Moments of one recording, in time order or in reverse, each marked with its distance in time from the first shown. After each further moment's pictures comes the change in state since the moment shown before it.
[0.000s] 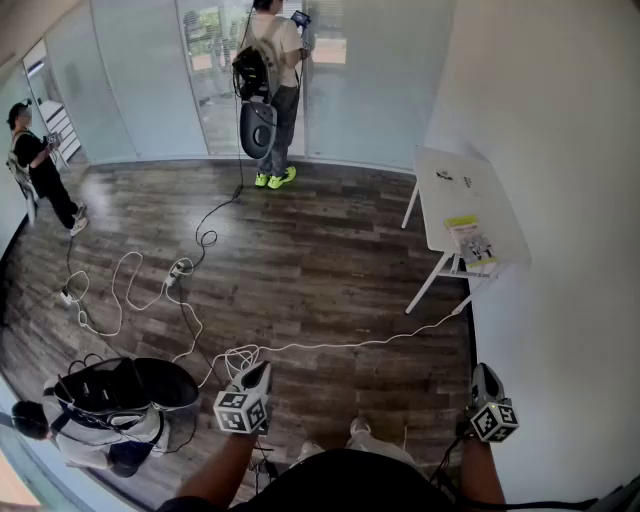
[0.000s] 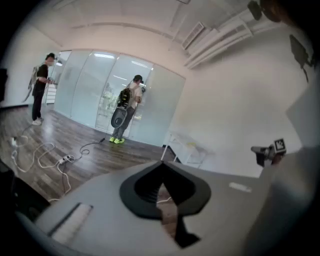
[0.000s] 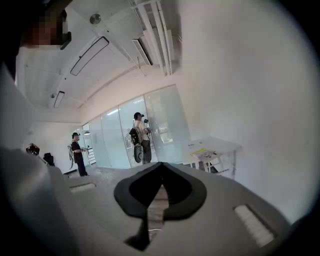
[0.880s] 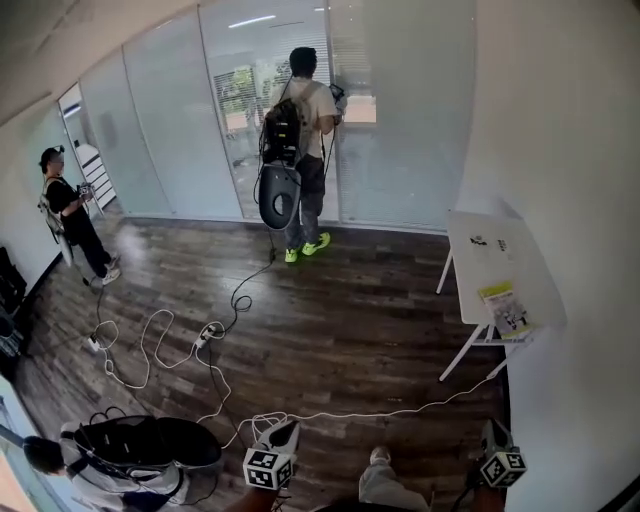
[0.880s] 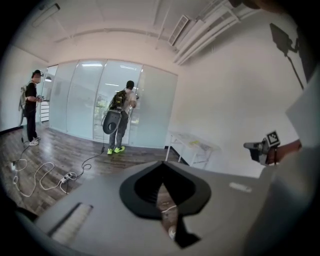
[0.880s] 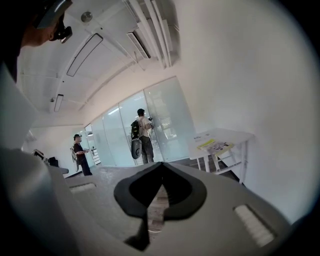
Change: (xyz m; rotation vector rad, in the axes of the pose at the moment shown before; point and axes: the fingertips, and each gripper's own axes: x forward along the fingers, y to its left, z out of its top) left arm 0.027 -0.013 0.012 0.118 0.045 0.011; right arm 0.053 -0.014 -0.044 0.046 0.103 0.021
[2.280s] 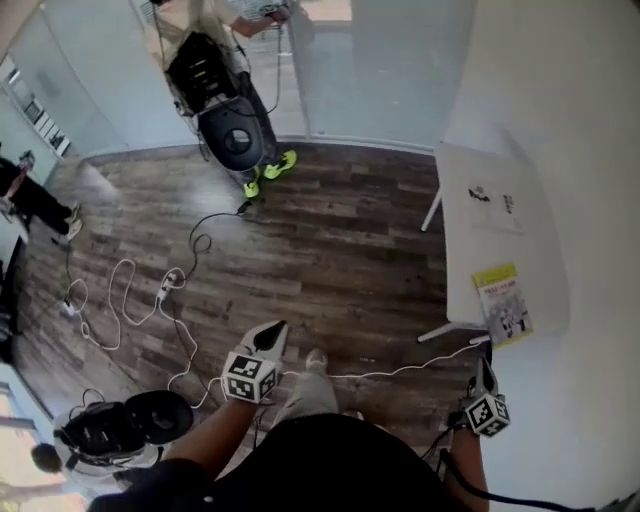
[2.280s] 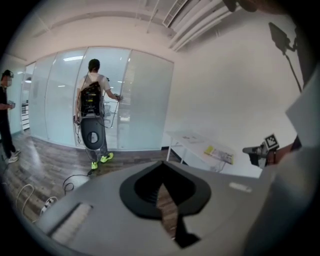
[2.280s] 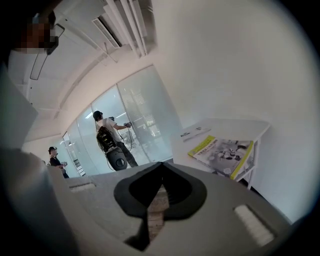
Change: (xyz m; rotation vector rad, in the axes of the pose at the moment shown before) left arm 0.315 0.008 0.170 0.090 0.080 -0.094; right arm 0.247 -0.139 0.064 0.177 0.062 -0.141
